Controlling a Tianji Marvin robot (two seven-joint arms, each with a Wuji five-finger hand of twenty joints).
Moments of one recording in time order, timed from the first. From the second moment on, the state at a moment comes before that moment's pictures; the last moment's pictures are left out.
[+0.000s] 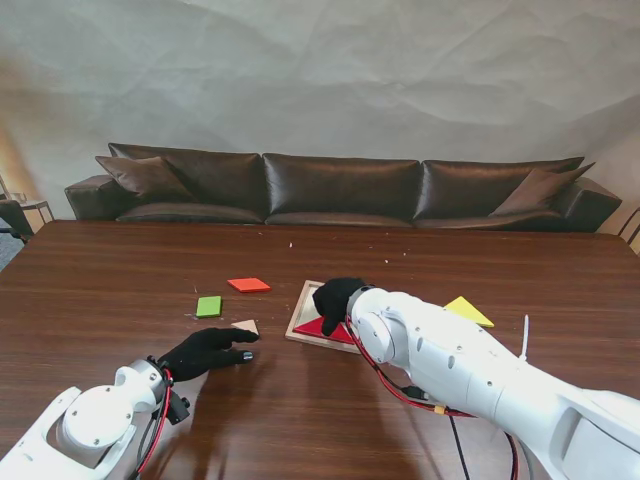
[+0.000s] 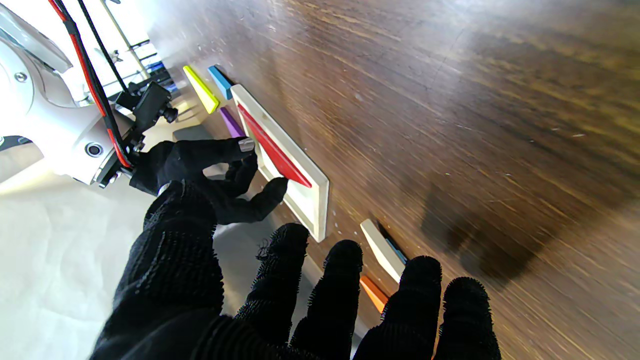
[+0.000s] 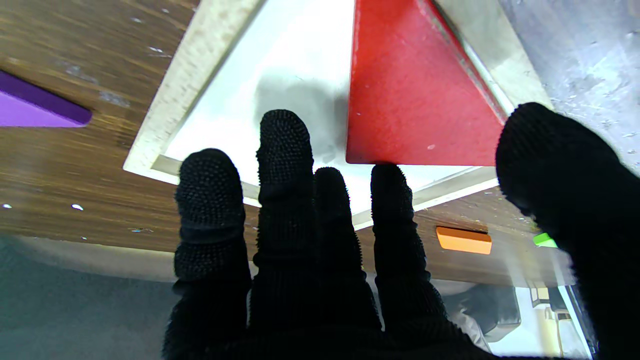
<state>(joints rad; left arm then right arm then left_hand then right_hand) 1.66 -1.07 -1.36 -1.53 0.22 -0.17 -0.30 -0.78 -1.25 0.32 -1.00 -0.58 0.18 0.09 0.86 -0.22 0.03 -0.05 0.62 0.14 0.12 0.27 0.58 0.22 0.06 0.25 0.37 0.36 0.08 0.31 0.08 0.31 0.22 0.63 0.25 -0.98 1.32 -0.24 0.61 -0.01 0.74 0.40 0.71 0.08 0.62 0.34 1.03 0.06 0.69 0.55 0.74 0.19 1.23 0.67</state>
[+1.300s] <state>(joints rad) 1.65 -1.06 -1.36 -1.51 0.22 -0.18 -0.31 -1.02 -1.13 0.74 -1.30 -0.80 0.22 0.09 0.86 -0.22 0.03 -0.05 0.62 0.14 0.12 0.27 0.58 0.22 0.06 0.25 0.37 0.36 0.08 0.31 0.08 0.32 0.22 0.63 0.25 -0.98 1.32 -0.24 0.63 -0.11 0.72 0.41 0.74 0.08 0.61 0.34 1.05 0.07 0.67 0.56 0.74 0.20 1.24 0.67</state>
